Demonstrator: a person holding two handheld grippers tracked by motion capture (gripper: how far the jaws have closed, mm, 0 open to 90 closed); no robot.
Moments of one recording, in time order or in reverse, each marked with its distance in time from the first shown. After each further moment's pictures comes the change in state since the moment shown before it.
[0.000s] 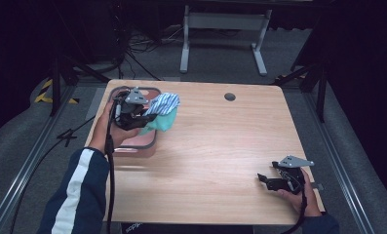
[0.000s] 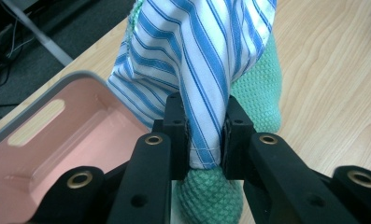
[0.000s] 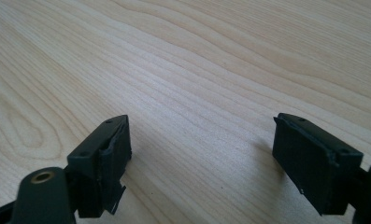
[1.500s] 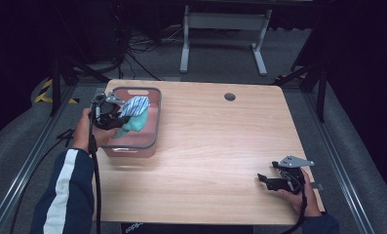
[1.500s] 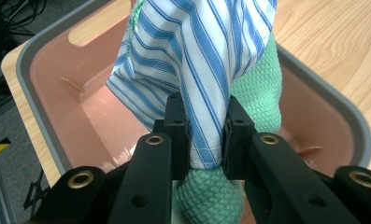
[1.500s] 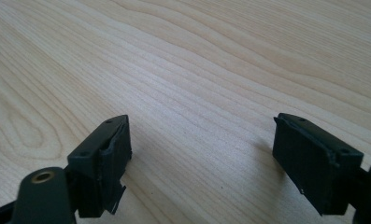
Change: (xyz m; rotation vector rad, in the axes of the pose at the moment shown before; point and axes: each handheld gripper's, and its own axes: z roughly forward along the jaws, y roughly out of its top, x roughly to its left) left arm 0.058 -0.063 0.004 0.135 0.147 -0.172; right arm 0.000 0.000 0.000 0.000 0.001 0.000
